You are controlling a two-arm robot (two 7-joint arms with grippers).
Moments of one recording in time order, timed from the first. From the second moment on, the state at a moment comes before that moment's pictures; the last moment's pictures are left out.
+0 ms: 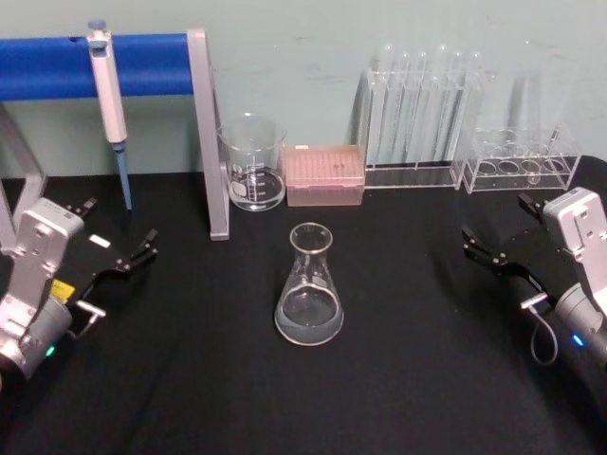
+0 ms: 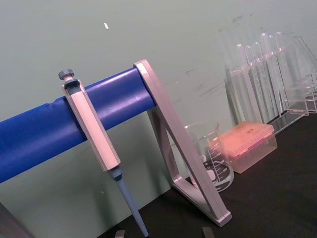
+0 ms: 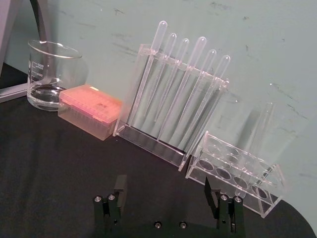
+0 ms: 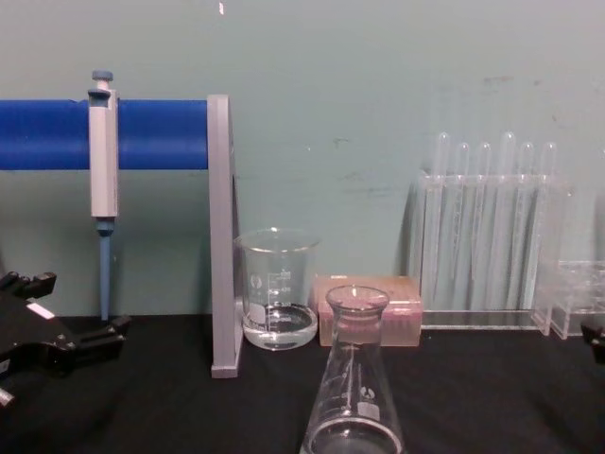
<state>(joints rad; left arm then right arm) -0.20 0.60 0.45 -1.41 -0.25 -0.12 0.03 0.20 0.60 -0.45 -1.41 0.25 -0.12 -0.03</state>
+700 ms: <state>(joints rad) -0.20 0.60 0.45 -1.41 -0.25 -0.12 0.03 0.20 0.60 -0.45 -1.41 0.25 -0.12 -0.03</state>
